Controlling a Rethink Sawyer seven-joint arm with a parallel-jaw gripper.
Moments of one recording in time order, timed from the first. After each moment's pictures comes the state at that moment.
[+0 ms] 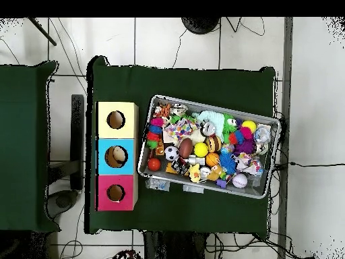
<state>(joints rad) 0.19 -0.53 -0.11 2.50 -0.03 -0.16 2.70</state>
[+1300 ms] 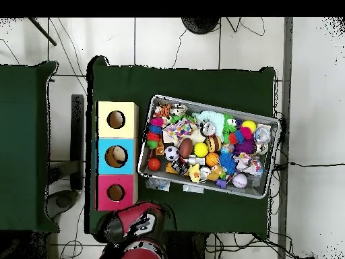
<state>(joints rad) 0.15 -0.46 -0.07 2.02 -0.23 0.31 2.70</state>
